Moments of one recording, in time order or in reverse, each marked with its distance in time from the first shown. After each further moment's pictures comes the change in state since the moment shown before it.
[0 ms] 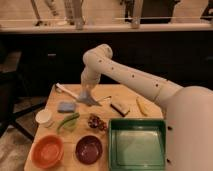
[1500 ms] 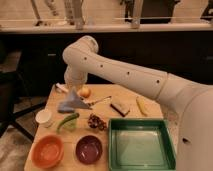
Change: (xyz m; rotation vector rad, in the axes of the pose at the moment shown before) arm -0.059 -0.063 -0.059 0.010 0.006 -0.201
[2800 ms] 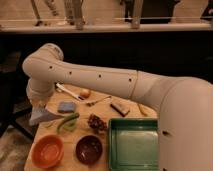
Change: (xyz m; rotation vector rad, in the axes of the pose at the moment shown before) arm -0.091 -0.149 0.015 0.161 -0.126 -0.303
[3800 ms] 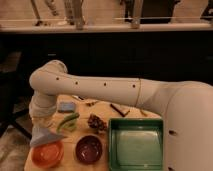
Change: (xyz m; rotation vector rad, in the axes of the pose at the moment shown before) arm -0.071 -0.001 0.026 0.066 -0.174 0.062
